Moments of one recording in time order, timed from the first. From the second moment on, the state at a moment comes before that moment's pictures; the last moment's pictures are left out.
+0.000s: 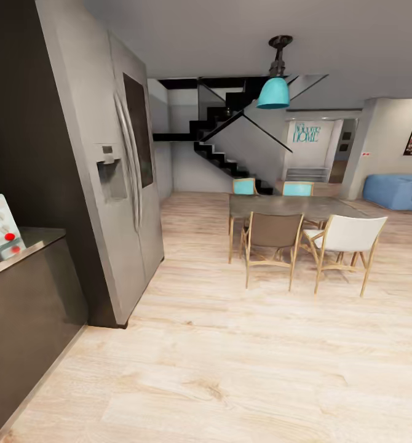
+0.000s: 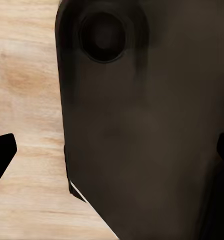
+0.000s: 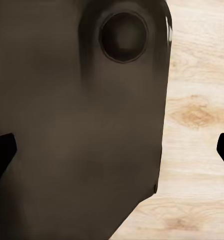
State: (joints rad) left arm 0.00 0.00 0.00 0.00 0.00 0.00 0.00; right arm 0.00 0.00 0.00 0.00 0.00 0.00 0.00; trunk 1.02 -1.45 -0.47
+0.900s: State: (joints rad) left arm 0.00 0.00 0.01 -0.01 0.00 0.02 0.00; right arm 0.00 0.00 0.01 0.01 0.01 0.03 0.00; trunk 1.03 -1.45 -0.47
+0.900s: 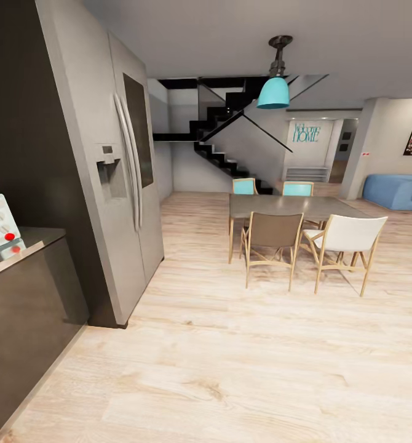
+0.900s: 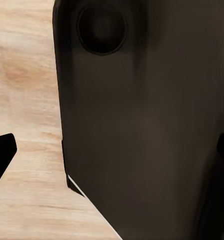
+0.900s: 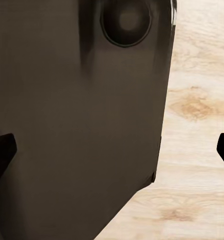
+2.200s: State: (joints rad) left arm 0.14 0.00 0.00 -1.44 0.00 -0.04 -0.12; right arm 0.05 -0.13 -0.37 -1.29 -0.03 -0.12 0.62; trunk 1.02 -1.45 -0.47
